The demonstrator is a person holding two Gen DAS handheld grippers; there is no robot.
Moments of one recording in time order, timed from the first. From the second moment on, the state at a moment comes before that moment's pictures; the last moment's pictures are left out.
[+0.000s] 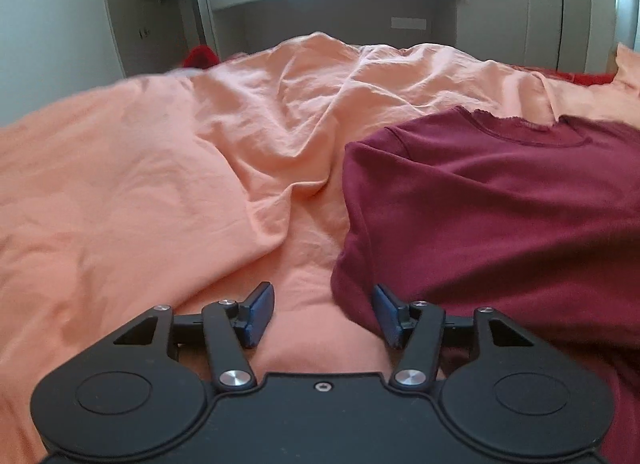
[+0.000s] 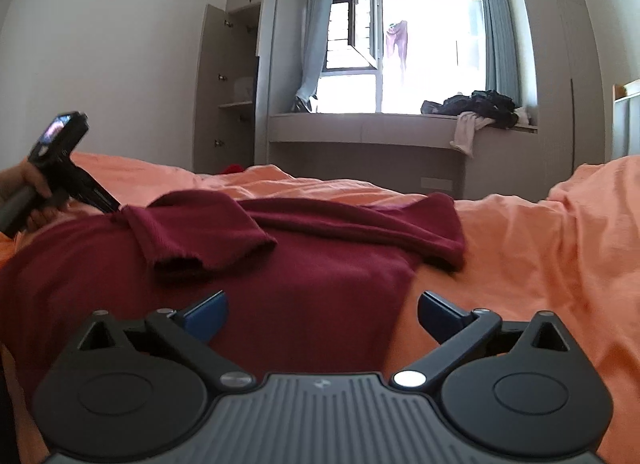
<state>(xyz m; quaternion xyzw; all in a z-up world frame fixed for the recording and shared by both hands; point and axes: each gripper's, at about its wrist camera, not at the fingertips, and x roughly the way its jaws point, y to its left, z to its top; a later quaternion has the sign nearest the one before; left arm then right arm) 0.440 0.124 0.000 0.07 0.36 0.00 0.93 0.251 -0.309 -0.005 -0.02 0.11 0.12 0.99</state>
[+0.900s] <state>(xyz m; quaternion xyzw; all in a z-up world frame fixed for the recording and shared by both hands) 0.210 0.063 0.038 0.11 0.26 -0.10 0.95 0.148 -0.296 -0.058 -0.25 0.22 0.15 0.93</state>
